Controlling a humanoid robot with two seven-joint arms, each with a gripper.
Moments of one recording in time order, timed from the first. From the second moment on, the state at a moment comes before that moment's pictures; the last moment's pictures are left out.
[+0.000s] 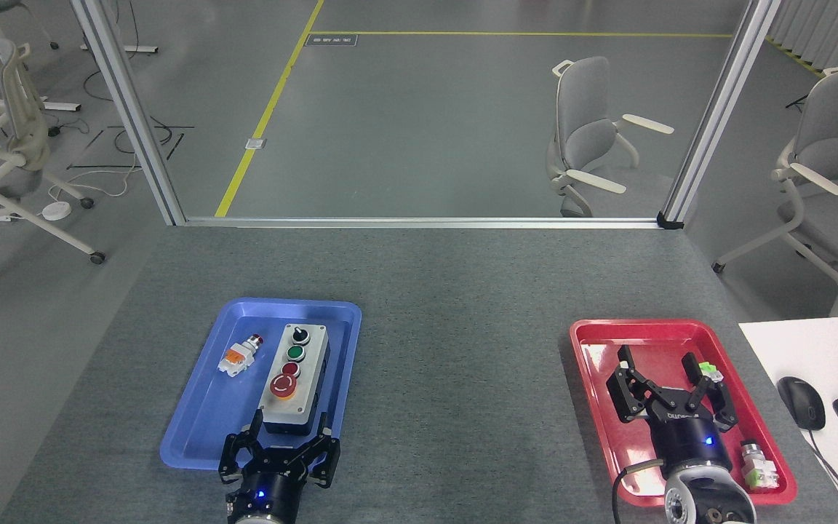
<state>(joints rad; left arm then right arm) -0.06 -0.05 -0.10 -1.28 -1.57 0.11 0.13 -0.12 -0.07 -0.14 -1.40 1.29 -0.14 -0.04</state>
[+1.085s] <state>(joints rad) -0.21 -0.05 -0.08 -1.04 -1.55 0.15 0.13 -0.12 -0.07 -0.14 -1.40 1.29 -0.14 -0.04</state>
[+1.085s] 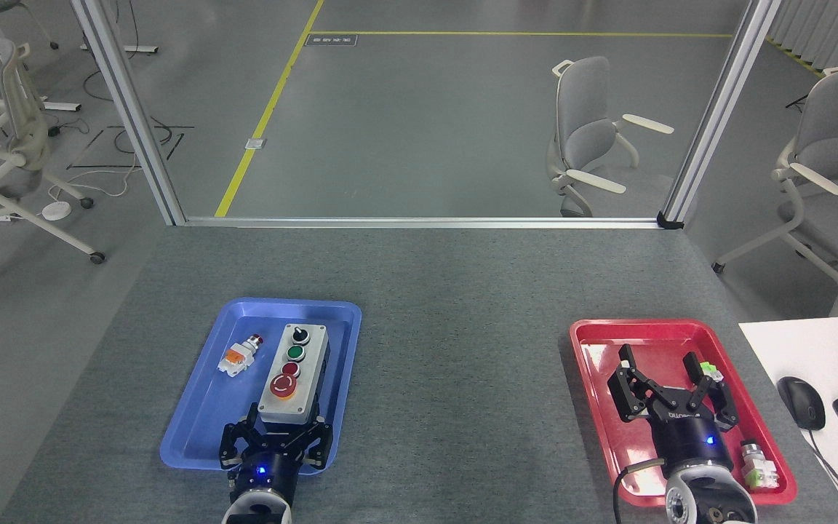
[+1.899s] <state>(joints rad) -0.37 -0.03 -0.08 -0.84 -1.48 0.11 0.14 -0.12 -0.07 -0.14 -1.40 1.29 -0.14 -0.04</state>
